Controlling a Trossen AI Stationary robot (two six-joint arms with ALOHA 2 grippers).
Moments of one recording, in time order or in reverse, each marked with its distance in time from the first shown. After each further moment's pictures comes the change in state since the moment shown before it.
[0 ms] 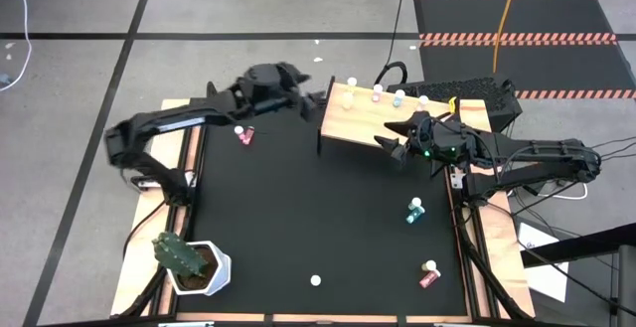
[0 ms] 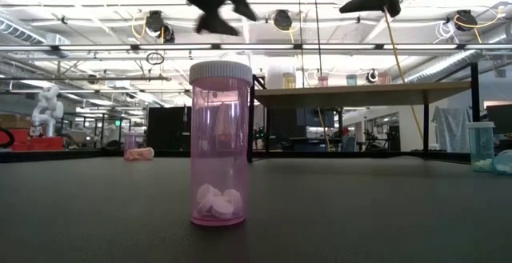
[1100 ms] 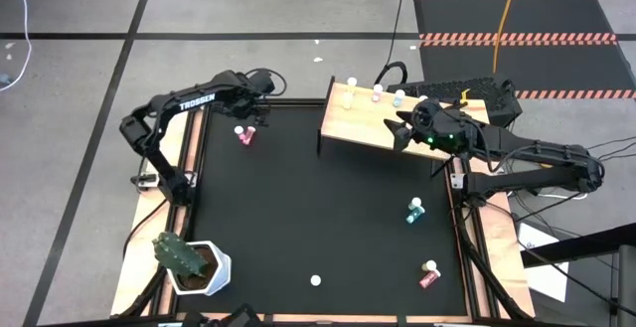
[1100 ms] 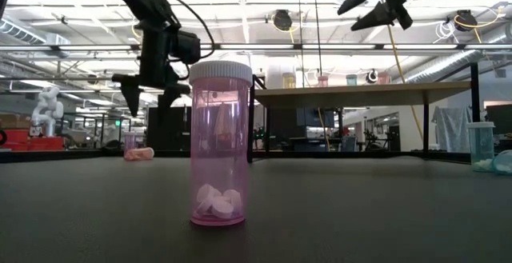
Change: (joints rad) left arm 0.336 0.188 -0.034 -0.972 -0.100 -0.386; right arm -0.164 -0.025 0.000 -0.098 0.010 0.133
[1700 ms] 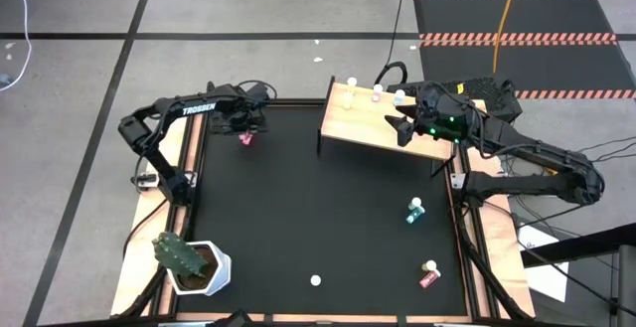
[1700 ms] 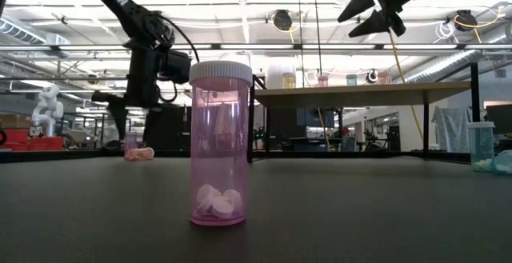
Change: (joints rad) left arm 0.014 -0.008 -0.206 0.135 0.074 -0.345; right arm -0.219 -0.003 0.000 0.001 -0.289 -0.164
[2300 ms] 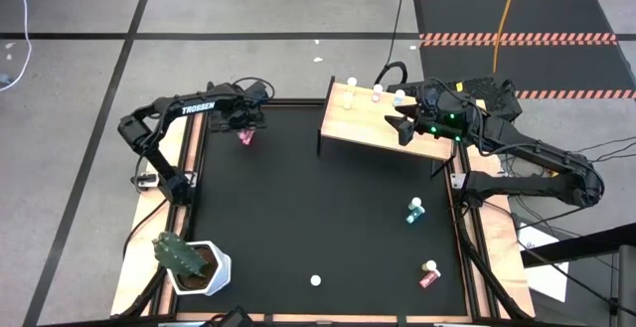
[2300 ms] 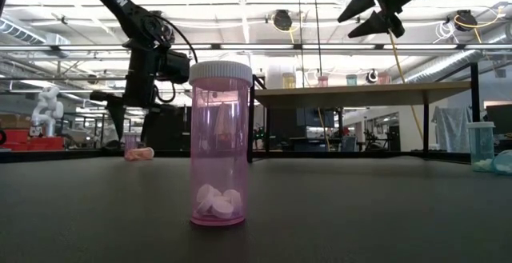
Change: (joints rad) left arm 0.020 0.000 0.001 0.002 -0.063 -0.041; right arm -0.032 0.000 0.000 -0.001 -0.062 0.004
